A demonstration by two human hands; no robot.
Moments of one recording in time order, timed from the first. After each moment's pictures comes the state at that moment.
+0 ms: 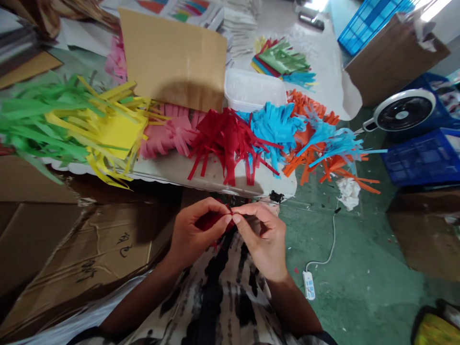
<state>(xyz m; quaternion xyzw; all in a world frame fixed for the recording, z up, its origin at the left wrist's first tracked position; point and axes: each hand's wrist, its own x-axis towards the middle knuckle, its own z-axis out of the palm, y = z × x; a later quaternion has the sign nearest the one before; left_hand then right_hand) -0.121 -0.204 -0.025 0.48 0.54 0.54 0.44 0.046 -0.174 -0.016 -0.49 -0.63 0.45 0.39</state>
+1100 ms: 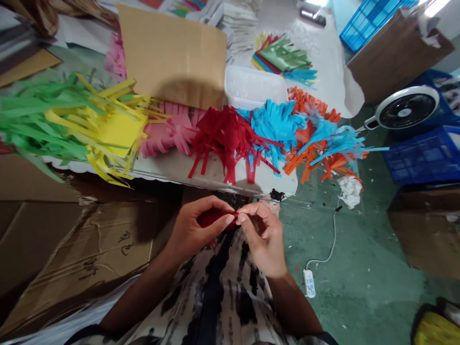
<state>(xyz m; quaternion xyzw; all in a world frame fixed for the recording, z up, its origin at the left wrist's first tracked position) -0.130 -0.201 -0.025 0.49 0.53 0.50 0.48 0.050 -0.178 -0.023 -0.48 -0.58 0.53 0.39</state>
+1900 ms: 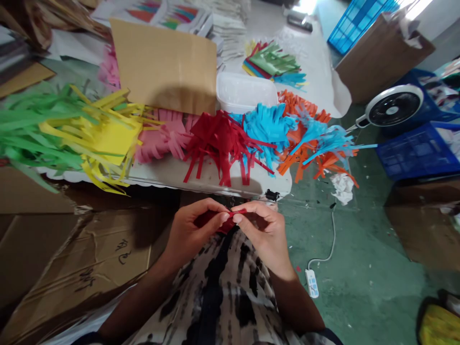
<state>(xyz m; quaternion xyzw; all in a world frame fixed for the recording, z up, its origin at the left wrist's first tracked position) -0.128 -0.199 -0.024 0.50 0.54 0.50 0.45 0.054 -0.168 -0.013 -0.48 -0.56 0.56 0.39</state>
